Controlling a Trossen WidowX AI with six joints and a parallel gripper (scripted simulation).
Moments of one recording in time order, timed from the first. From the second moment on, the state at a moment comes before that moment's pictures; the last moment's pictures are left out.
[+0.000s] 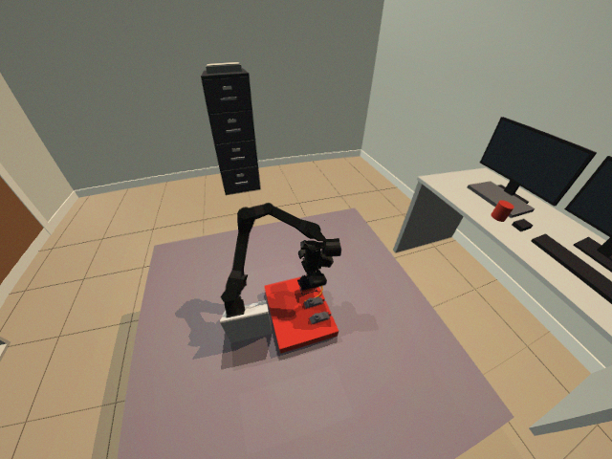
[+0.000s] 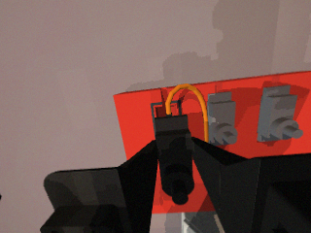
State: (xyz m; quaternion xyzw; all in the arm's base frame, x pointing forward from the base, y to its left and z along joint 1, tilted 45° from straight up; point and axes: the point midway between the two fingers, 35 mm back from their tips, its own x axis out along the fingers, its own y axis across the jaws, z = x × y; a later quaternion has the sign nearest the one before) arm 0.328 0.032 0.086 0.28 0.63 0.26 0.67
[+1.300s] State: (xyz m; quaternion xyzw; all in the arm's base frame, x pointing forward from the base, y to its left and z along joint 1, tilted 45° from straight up) arm 0.338 0.050 0.072 0.28 0.63 0.26 0.68
